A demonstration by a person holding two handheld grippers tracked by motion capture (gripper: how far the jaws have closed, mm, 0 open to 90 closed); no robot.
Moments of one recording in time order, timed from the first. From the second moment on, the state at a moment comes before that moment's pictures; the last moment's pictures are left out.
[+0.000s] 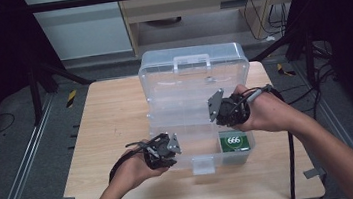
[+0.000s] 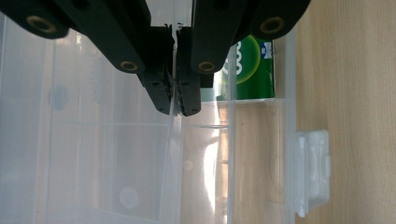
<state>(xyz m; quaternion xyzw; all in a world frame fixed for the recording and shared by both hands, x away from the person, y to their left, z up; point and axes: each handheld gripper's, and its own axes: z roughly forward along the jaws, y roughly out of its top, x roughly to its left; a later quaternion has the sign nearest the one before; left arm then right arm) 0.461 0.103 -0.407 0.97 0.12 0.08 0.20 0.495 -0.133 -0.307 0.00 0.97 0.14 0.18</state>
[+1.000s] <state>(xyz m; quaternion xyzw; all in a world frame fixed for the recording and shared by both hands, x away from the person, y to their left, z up) 0.460 0.101 -0.406 0.97 0.09 0.10 0.19 0.491 -0.136 -0.308 -0.02 0.98 0.13 0.17</state>
